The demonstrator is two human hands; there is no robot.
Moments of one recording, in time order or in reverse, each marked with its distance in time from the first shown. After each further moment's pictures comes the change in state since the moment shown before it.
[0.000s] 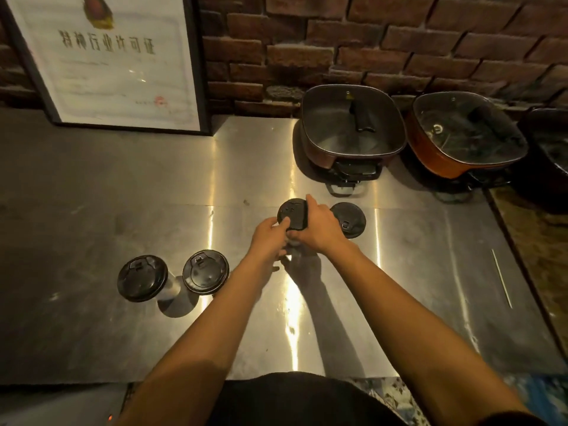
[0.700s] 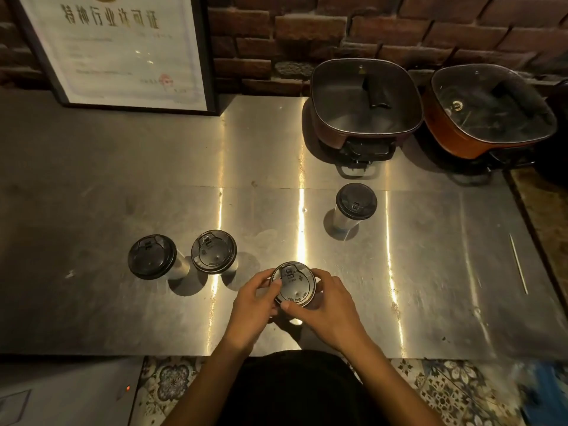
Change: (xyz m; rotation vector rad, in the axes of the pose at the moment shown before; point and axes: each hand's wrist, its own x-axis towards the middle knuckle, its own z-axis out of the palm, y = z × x) left_hand -0.081 -0.124 -0.038 -0.014 0.047 0.068; right_hand -0.165 0.038 0.076 0.366 -0.068 0.070
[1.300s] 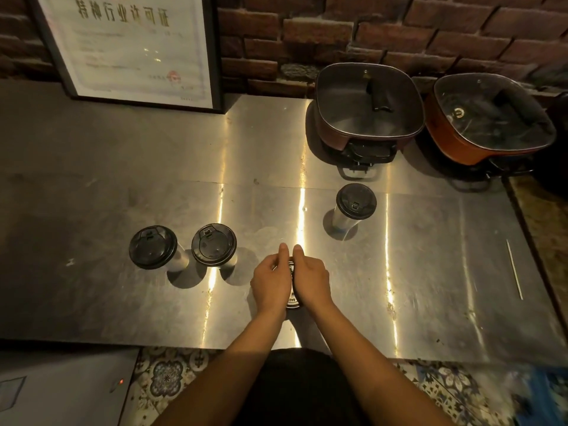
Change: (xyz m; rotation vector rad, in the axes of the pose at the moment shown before) left_hand 0.031 0.005 0.059 -0.008 0.346 -0.010; right_hand 0.045 -0.037 0.023 0.301 0.083 0.214
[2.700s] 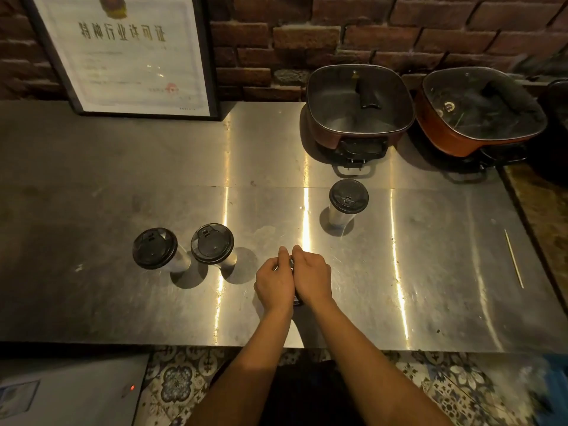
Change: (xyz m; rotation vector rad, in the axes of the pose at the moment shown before) left_hand -0.014 -0.008 0.015 0.012 0.106 0.014; right_hand 0.003 0.019 -0.003 0.003 0.086 -0.116
